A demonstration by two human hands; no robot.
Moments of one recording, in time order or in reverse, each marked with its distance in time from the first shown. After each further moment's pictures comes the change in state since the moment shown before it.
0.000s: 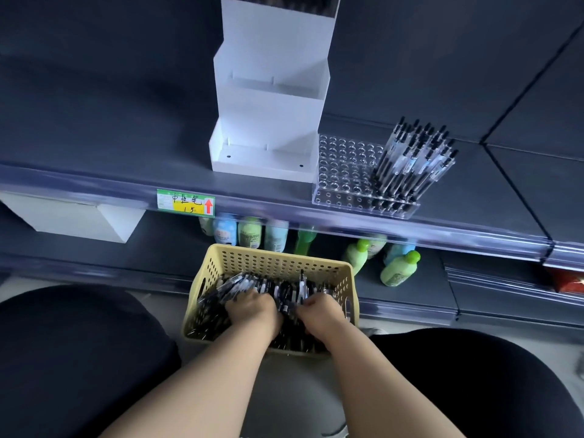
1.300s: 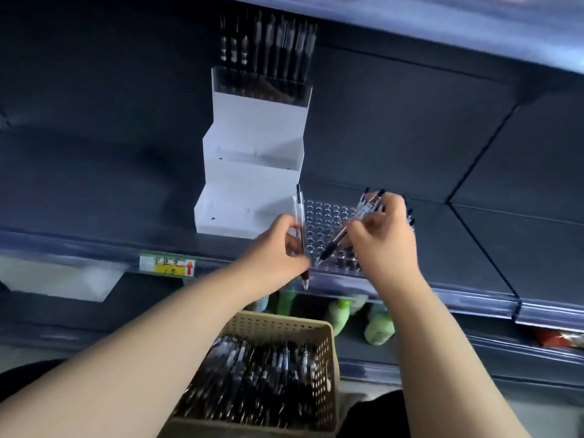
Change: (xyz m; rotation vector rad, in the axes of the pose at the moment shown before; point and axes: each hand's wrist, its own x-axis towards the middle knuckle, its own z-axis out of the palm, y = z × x) left_hand -0.052 0.024 -0.200 -0.950 0.270 0.602; right_hand -0.084 -0.097 -0.190 0.380 0.715 -0.626
